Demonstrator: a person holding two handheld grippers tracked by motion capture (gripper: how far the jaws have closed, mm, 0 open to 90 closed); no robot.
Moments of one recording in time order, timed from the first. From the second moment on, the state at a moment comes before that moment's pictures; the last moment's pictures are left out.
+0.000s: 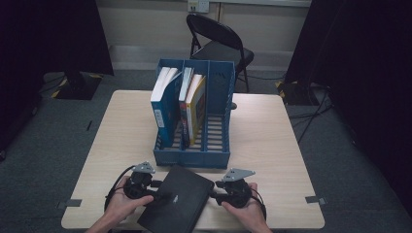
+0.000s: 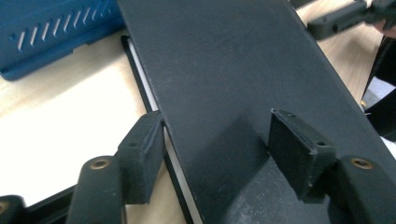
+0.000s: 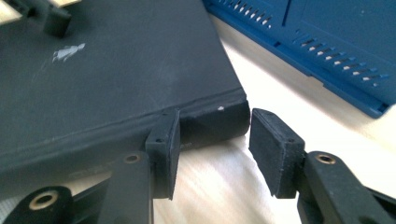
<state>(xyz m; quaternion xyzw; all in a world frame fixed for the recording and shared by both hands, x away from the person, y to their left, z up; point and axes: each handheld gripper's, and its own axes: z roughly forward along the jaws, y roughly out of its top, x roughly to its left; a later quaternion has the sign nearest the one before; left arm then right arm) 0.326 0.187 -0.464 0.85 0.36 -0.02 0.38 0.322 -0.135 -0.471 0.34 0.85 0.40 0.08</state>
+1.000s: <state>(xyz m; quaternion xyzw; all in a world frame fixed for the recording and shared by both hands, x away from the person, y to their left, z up) 0.333 0.194 -0.471 0.82 0.42 -0.01 0.40 0.341 -0.122 -0.473 0.34 0.84 0.42 0.11</state>
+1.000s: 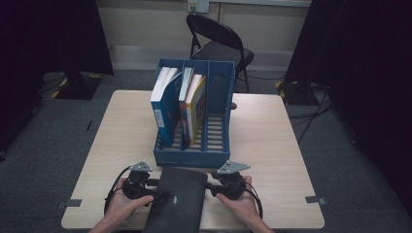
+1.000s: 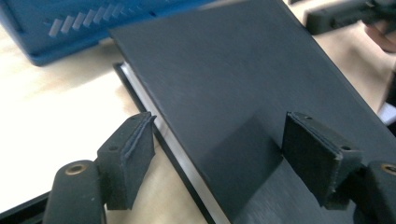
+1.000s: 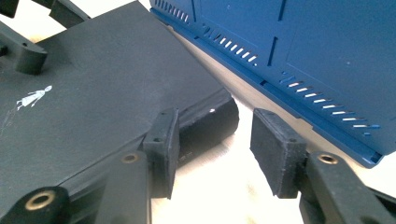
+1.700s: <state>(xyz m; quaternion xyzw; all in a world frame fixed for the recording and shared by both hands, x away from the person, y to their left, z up) 0.340 0.203 -0.467 0.77 0.43 -0.04 0.46 0.343 -0.123 -0.473 0.34 0.83 0.42 0.10</state>
